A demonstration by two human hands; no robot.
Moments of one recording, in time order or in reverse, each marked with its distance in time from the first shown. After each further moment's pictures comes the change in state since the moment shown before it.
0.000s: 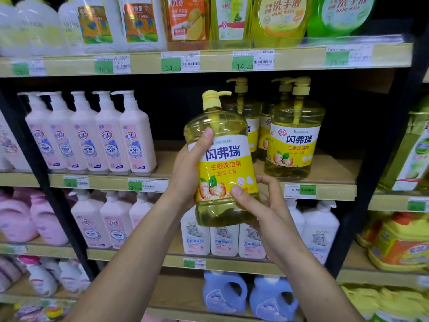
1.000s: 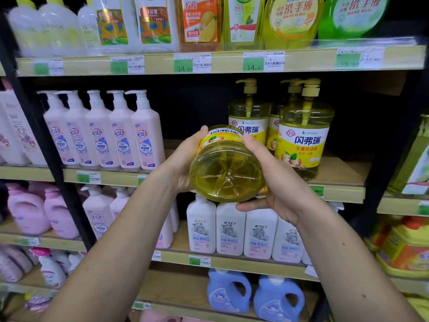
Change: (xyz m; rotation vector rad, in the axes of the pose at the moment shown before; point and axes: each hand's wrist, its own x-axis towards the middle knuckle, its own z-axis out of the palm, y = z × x) left_hand 0.023 0.029 -0.017 -0.193 -0.052 -0.457; right_hand 0.029 -0.070 0.014 -0.137 -0.152 0.146
